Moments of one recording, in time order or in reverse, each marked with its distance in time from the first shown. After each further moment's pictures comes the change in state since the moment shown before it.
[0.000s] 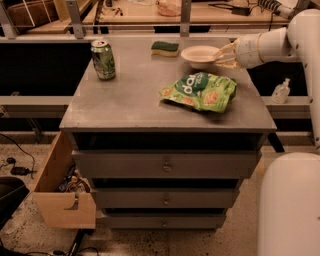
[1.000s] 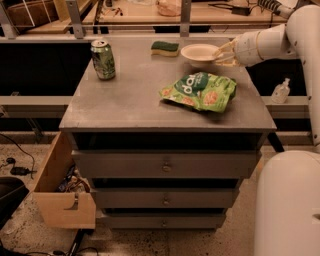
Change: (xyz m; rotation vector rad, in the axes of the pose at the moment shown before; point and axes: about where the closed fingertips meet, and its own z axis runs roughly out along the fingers) arm -0.003 -0.005 -0.001 -0.017 0.008 -0.009
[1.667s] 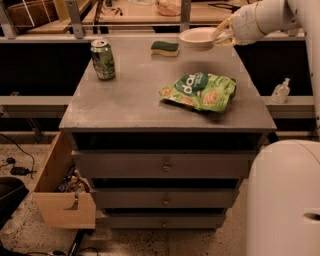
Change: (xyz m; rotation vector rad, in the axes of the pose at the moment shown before) arm -0.026 -0.056 -0.028 -0.060 0.093 -0.009
